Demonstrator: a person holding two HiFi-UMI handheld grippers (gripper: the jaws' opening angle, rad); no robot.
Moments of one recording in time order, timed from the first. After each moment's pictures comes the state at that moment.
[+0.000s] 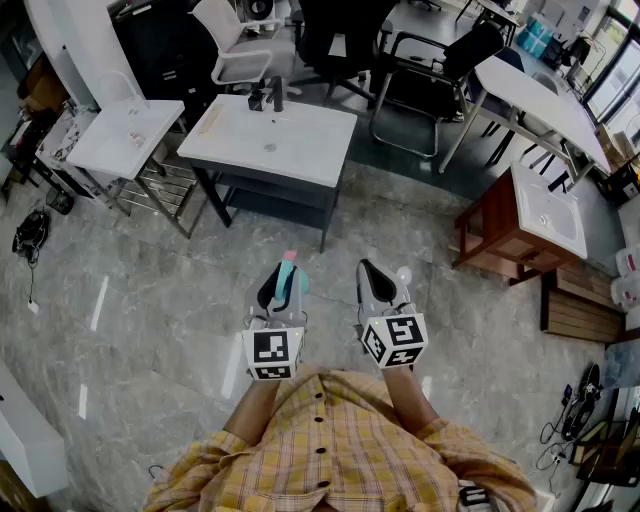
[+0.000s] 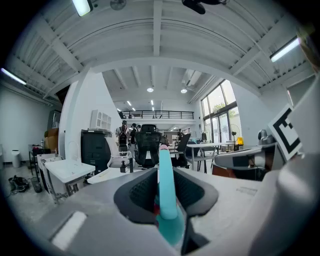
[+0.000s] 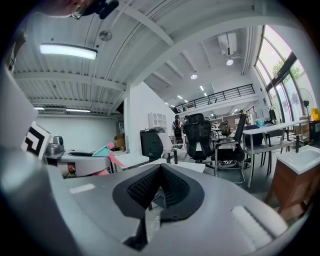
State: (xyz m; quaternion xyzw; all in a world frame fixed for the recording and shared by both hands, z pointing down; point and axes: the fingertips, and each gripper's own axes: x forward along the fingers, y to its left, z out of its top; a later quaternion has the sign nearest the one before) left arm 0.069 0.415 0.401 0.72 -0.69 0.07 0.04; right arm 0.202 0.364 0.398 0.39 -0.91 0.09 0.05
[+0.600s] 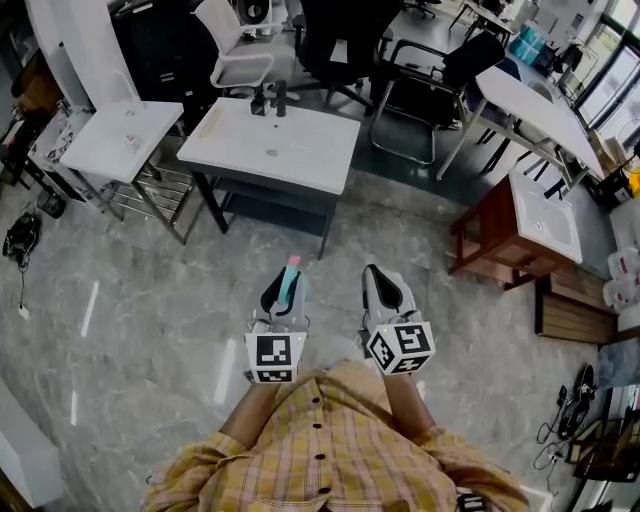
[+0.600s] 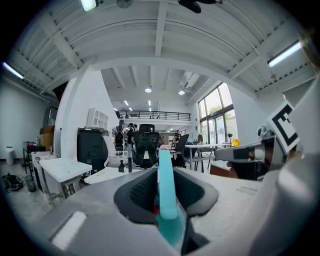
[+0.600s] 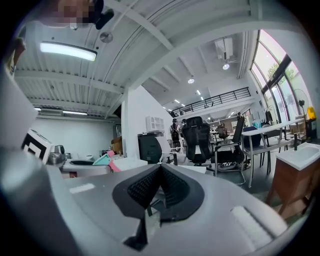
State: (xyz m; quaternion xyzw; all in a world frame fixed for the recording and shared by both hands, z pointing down) left arm 0.039 0.413 0.414 0.73 -0.68 0.06 0.04; right arm 0.177 0.365 0.395 0.41 -0.91 0.09 0.02
